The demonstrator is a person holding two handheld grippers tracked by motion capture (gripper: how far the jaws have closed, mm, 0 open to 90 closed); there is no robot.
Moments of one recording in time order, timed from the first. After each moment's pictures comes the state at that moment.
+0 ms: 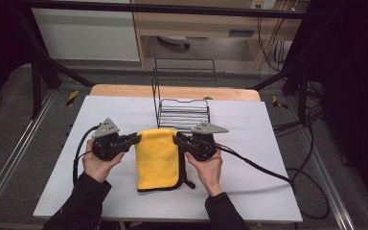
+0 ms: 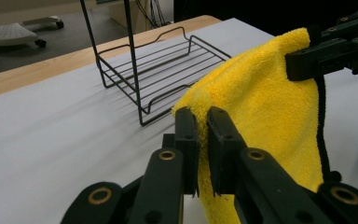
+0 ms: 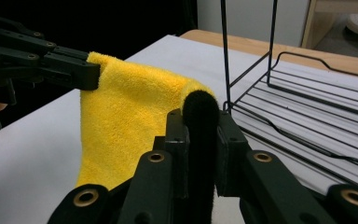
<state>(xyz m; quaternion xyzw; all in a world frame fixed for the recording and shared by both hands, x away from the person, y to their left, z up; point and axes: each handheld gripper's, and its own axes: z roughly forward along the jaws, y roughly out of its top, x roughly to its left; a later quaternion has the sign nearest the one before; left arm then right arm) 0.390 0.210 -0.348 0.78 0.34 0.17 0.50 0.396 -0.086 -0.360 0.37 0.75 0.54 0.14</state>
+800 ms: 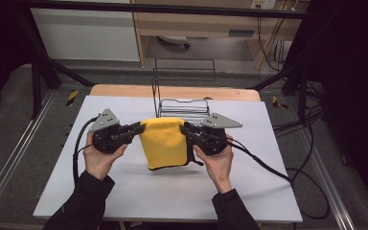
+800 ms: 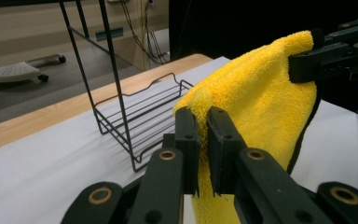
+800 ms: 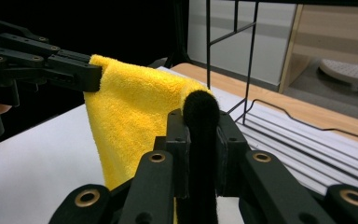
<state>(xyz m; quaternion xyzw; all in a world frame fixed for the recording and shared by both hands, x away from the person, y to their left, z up) 0.387 0.194 -0.309 0.75 0.32 0.20 0.54 0.385 -0.104 -0.312 0.34 0.73 0.55 0.20</state>
